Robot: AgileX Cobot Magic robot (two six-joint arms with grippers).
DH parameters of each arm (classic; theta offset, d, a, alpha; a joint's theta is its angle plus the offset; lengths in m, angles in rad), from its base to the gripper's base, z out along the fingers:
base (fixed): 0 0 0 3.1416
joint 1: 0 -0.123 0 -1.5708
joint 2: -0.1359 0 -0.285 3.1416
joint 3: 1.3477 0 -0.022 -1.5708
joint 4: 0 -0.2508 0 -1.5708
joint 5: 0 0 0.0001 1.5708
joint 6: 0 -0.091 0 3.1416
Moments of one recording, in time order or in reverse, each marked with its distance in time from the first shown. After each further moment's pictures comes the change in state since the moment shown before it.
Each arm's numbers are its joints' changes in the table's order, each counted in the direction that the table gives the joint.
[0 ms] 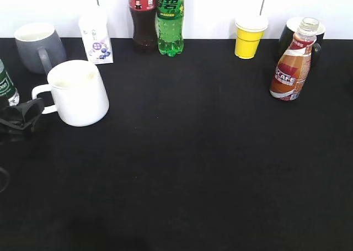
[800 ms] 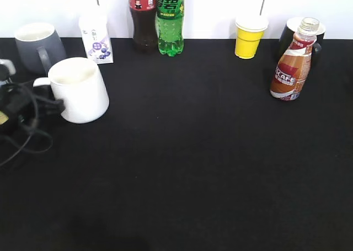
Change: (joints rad) left arm 0.000 -0.365 -0.315 0.047 0.099 -0.039; right arm 0.000 0.000 0.000 0.000 0.000 0.000
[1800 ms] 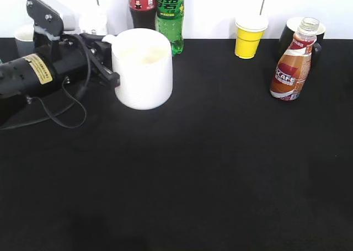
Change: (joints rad) left arm 0.139 0.148 -0.239 -0.552 -0.168 0.146; right arm 0.000 -0.487 -0.027 -0.190 0.533 0.001
